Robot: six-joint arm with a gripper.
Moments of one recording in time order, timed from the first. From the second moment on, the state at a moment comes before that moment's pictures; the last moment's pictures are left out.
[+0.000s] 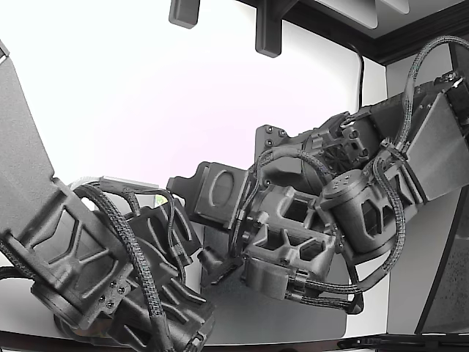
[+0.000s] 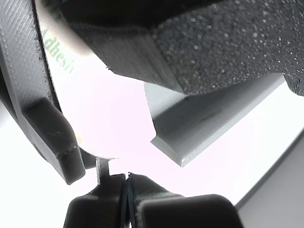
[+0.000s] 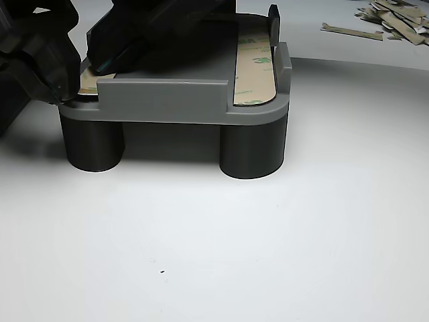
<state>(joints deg) 41.0 112.9 135.0 48.4 41.2 -49.0</state>
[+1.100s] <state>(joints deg) 42.1 110.5 131.7 49.1 42.1 -49.3</state>
